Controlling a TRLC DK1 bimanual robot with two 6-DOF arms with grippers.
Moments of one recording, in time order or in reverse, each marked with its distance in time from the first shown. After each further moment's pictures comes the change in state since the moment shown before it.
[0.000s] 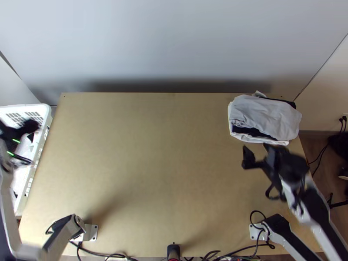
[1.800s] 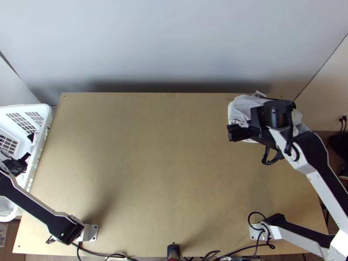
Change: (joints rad) left arm 0.409 1.424 0.527 0.148 -0.197 -0.008; right arm 0.032 0.536 0.641 -0.377 -0.142 -0.018
